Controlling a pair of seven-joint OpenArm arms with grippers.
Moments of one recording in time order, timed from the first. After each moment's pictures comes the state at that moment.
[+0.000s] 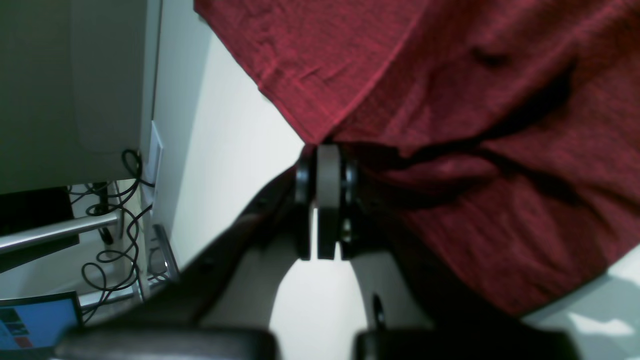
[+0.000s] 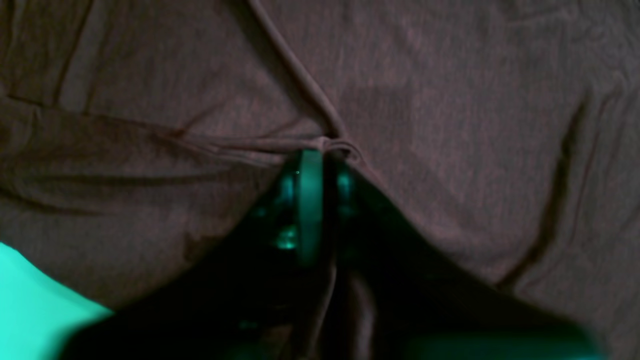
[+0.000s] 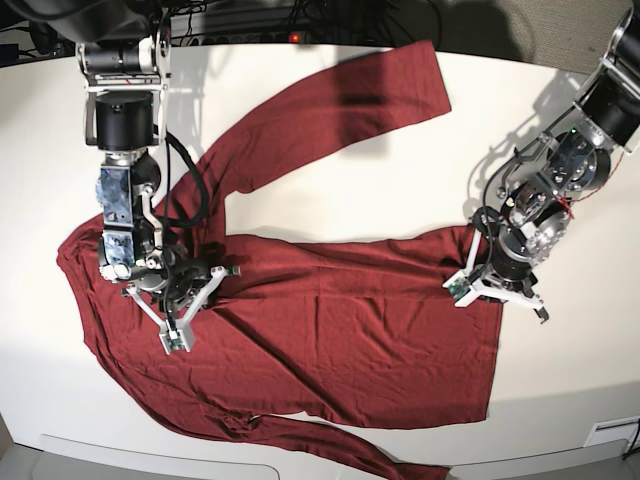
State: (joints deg) left arm -20.8 -29.2 44.5 72.3 12.1 -1.5 27.9; right arm 19.5 11.2 3.7 63.6 6.2 22.0 -38.3
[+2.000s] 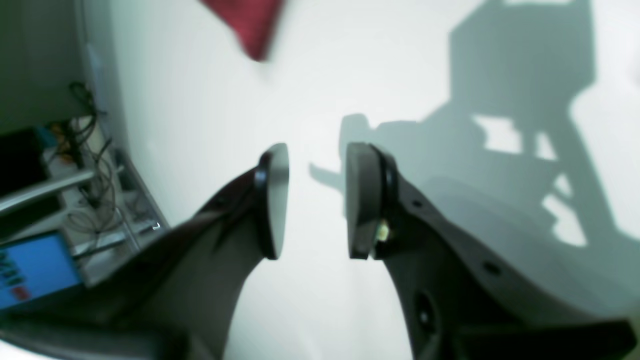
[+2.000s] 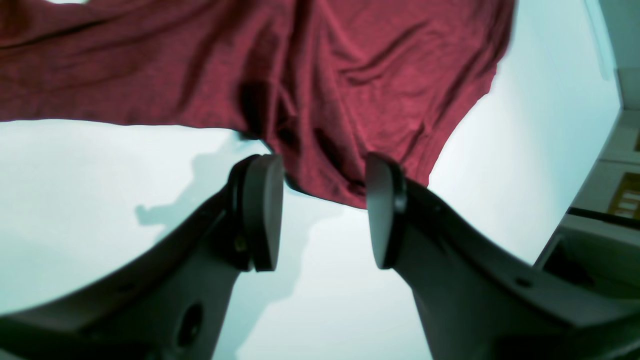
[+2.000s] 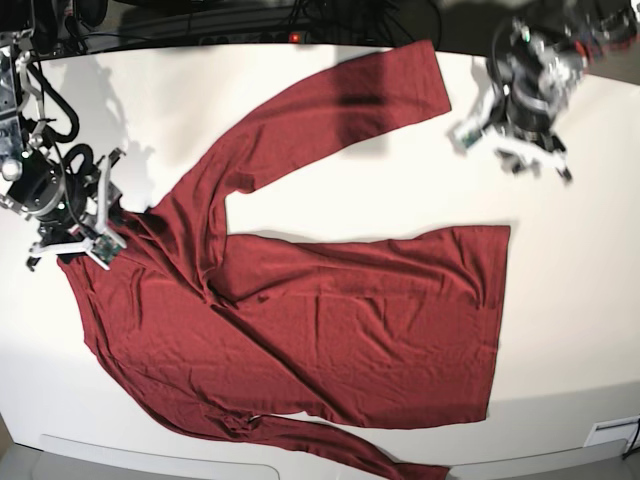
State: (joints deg) left arm 13.0 -42.9 44.5 110.1 21.0 5.6 49.7; right arm -8.8 42.1 3.3 104.8 8.2 36.9 -46.5
